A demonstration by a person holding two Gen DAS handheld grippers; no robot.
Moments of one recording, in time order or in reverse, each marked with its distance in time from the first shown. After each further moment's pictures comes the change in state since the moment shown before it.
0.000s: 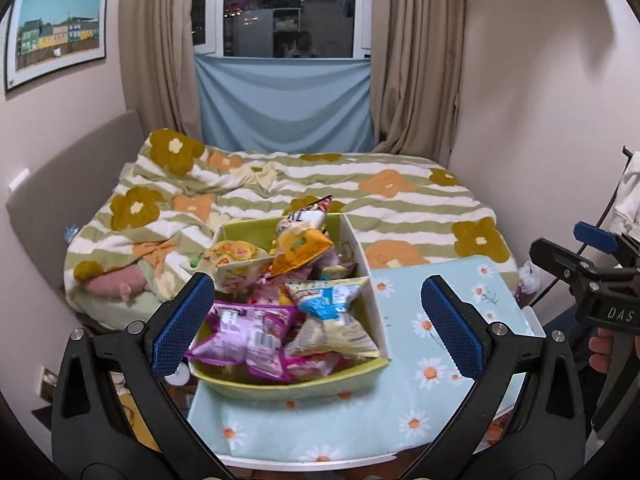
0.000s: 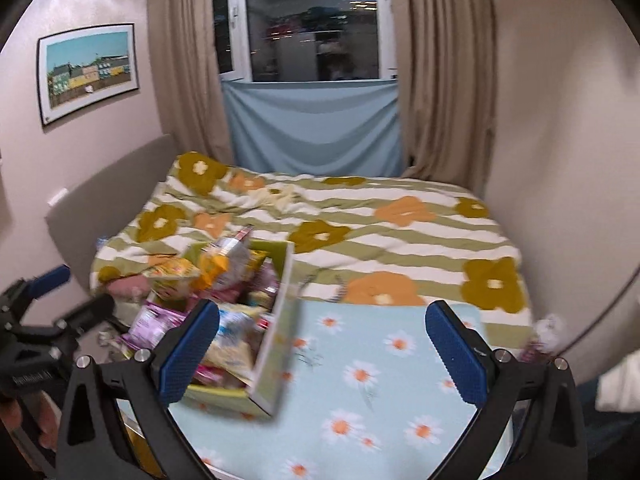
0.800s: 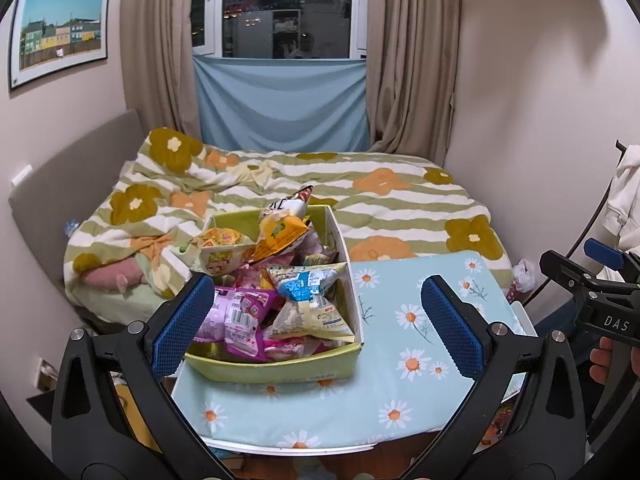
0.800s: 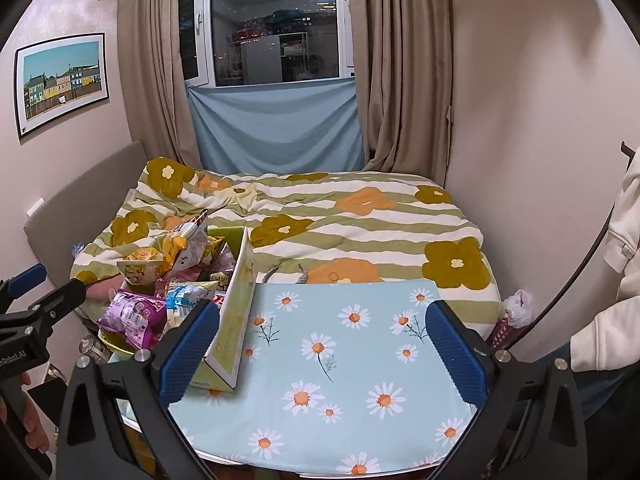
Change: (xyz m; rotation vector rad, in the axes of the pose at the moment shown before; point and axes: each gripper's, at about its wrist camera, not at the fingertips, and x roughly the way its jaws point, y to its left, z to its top) left arm -0.016 -0.025 -0.019 -0.008 -0.004 0.002; right arm -0.031 -0.036 -0.034 0.062 -0.001 -0.091
